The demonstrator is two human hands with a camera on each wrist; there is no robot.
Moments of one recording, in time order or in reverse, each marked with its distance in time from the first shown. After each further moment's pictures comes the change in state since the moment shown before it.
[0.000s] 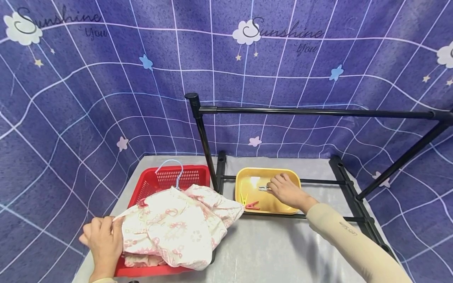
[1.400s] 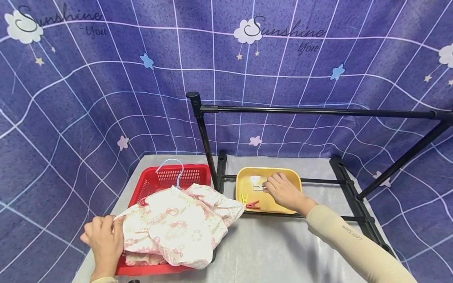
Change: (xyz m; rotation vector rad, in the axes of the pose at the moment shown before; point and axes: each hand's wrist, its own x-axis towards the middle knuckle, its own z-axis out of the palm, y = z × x) left_hand -0.001 0.000 0.001 -0.017 0.020 0.008; right_hand 0.023 -0.019 -0.025 0.006 0.099 -0.012
